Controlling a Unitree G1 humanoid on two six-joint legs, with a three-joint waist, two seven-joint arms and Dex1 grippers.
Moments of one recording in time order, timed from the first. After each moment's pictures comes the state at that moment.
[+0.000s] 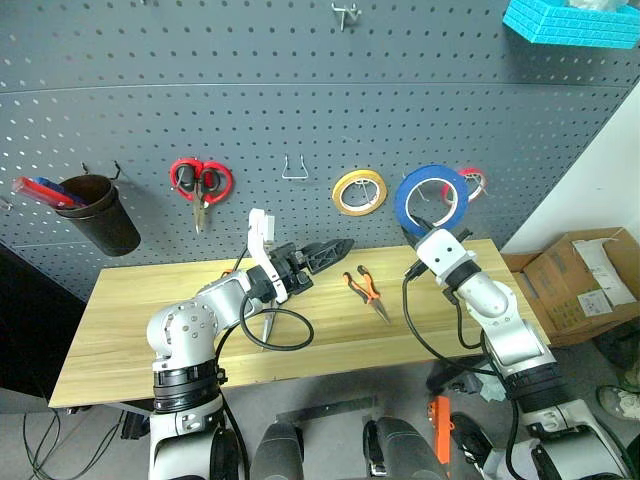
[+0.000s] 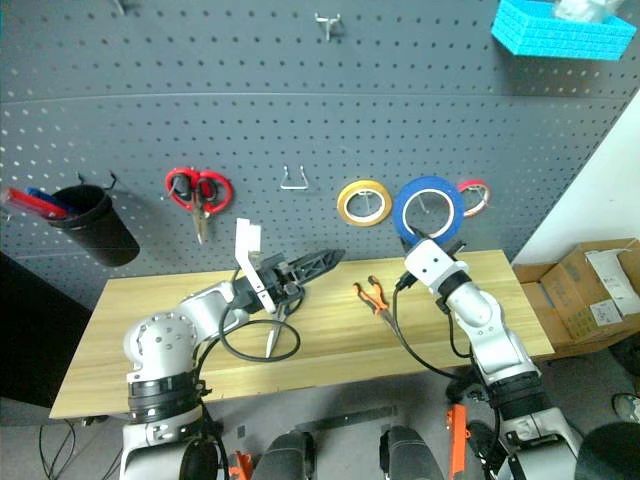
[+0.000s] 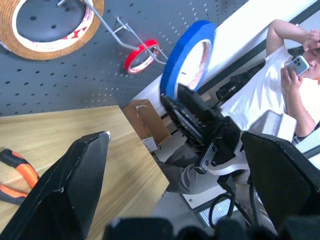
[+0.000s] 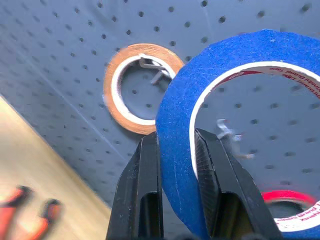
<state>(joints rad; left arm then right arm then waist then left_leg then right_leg) -0.45 0.17 0.29 -0.16 -0.90 1.12 -0.46 -0.42 -0.38 0.15 0.19 -0.13 -0.18 0.35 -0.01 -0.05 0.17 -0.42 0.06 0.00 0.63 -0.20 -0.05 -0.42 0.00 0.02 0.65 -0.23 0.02</state>
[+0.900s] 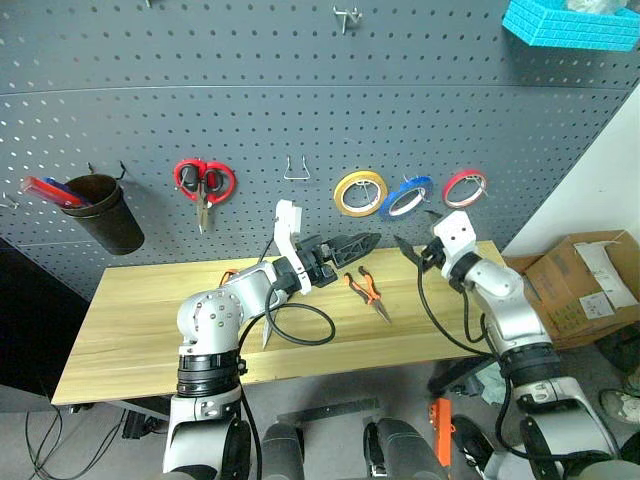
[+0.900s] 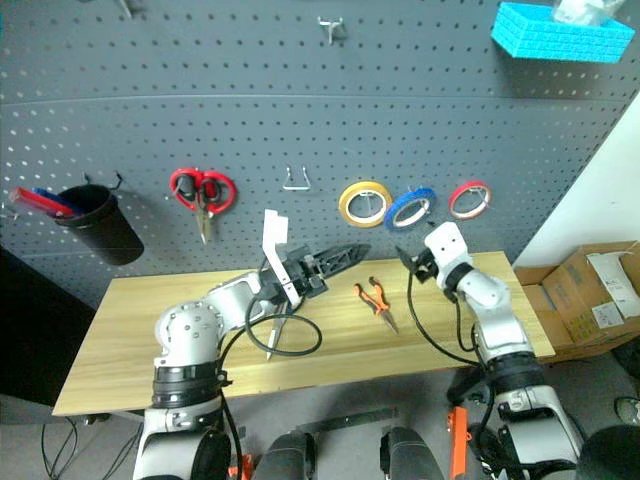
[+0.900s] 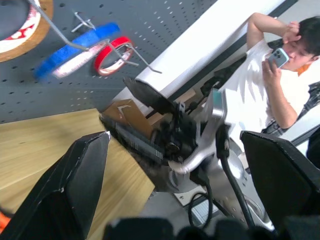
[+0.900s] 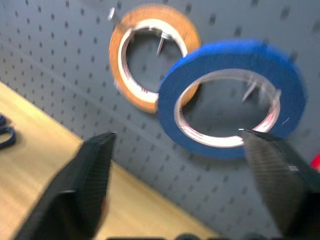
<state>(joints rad) -0.49 0.14 0.19 -0.11 -0.90 1.05 -0.44 -0.44 -0.34 0.07 0.30 0.02 -0.04 0.47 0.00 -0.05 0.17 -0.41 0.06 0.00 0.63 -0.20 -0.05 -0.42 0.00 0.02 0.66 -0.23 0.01</state>
